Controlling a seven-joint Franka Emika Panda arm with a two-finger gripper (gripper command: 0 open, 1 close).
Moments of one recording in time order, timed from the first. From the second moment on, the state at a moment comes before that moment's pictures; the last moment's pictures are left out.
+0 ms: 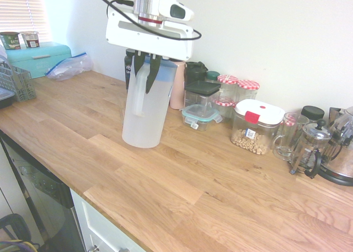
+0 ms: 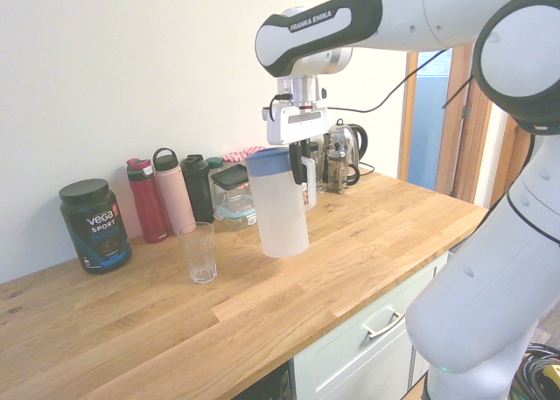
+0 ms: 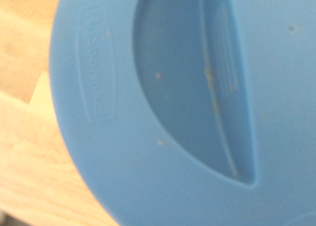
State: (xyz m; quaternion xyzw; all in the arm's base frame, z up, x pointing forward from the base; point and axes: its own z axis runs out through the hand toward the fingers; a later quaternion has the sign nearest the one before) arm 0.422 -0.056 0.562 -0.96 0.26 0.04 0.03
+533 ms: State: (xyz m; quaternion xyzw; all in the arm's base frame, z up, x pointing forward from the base) arm 0.374 -0.123 0.566 -0.89 0.46 -0.03 0.05
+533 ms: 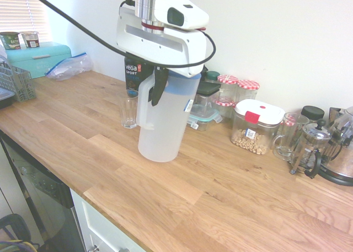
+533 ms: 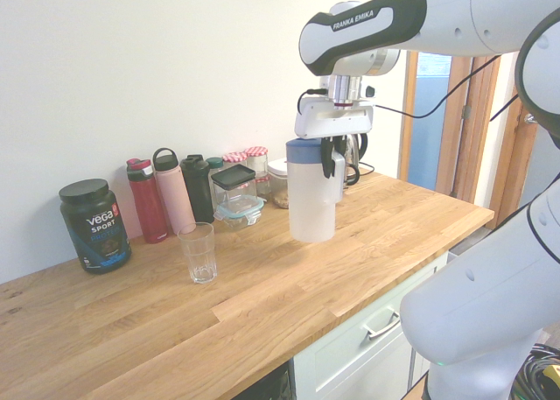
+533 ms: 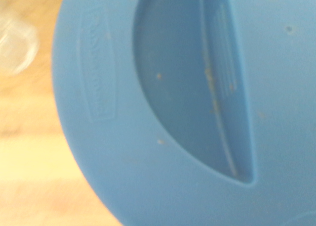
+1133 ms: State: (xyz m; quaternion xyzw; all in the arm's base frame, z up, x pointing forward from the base) arm 0.396 -0.180 0.517 -0.81 0.59 -0.08 0.00
